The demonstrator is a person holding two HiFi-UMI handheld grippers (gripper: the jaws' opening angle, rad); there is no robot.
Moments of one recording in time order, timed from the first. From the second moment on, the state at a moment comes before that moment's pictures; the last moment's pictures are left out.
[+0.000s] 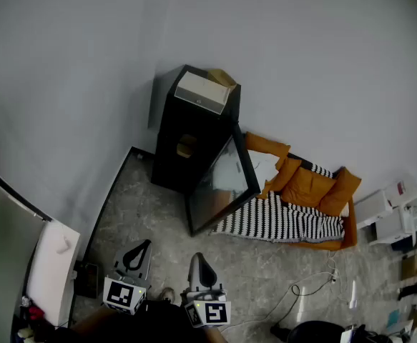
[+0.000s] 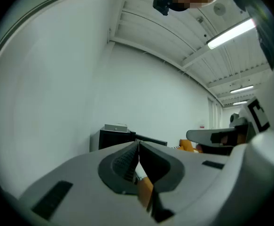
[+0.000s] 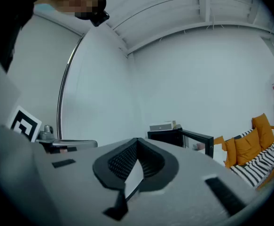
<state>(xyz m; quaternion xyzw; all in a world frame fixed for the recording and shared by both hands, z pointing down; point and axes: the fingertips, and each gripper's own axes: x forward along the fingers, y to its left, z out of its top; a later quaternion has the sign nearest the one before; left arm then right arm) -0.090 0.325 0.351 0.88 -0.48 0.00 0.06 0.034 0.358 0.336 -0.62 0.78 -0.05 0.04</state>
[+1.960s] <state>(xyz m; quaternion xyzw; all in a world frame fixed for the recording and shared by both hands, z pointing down) -0.136 0.233 0.400 0.88 -0.46 0.01 0.09 -0.006 0.244 0.371 -0.64 0.77 -0.05 0.02</state>
